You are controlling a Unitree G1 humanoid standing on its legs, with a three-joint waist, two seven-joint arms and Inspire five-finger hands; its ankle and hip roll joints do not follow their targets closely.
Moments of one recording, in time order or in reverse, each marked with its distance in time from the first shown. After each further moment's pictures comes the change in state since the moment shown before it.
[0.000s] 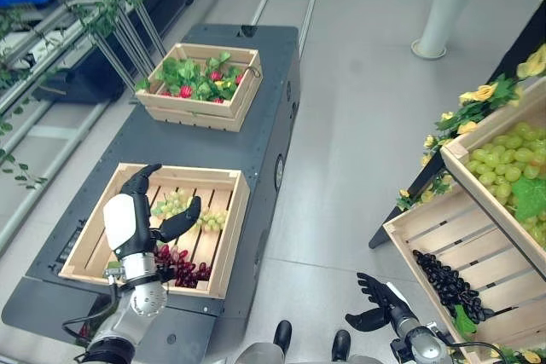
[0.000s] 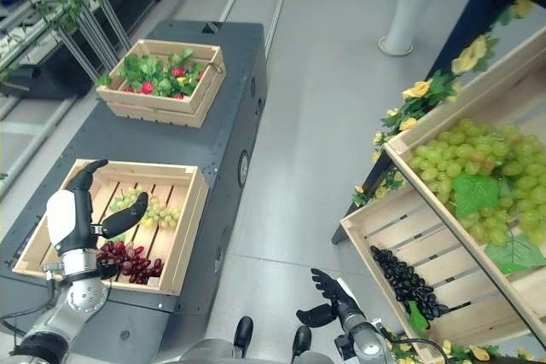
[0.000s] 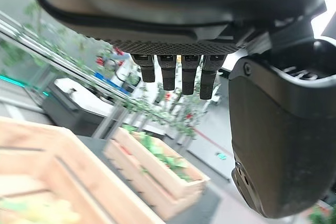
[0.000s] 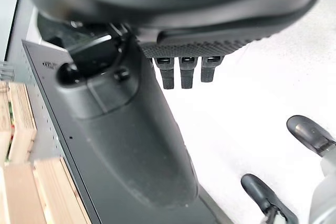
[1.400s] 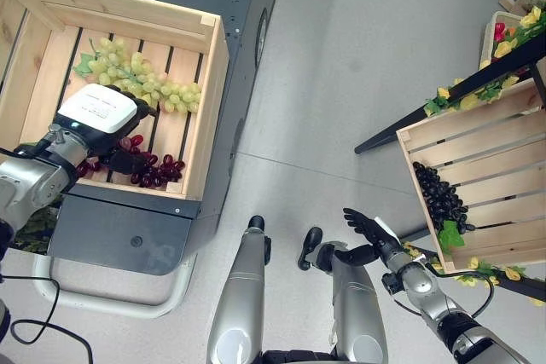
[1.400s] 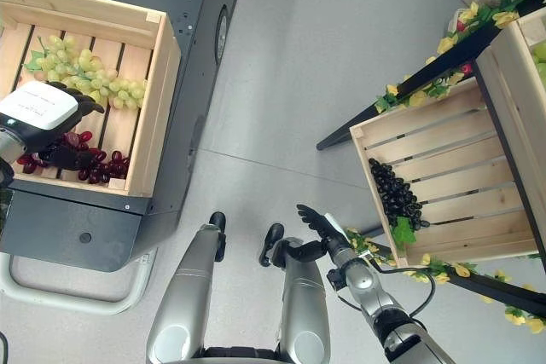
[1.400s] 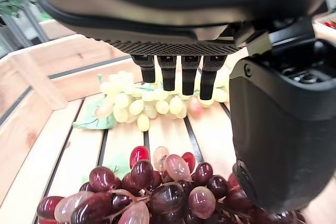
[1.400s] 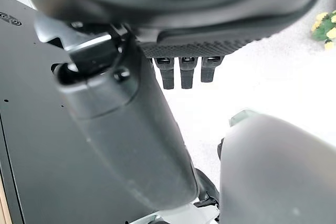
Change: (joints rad) left arm -0.645 0.676 -0.587 -0.025 0.308 0.093 -0.569; right arm -0.244 -0.084 0.071 -0.094 0.066 -0.004 0.016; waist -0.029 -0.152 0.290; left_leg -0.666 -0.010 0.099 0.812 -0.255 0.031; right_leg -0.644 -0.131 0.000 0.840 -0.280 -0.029
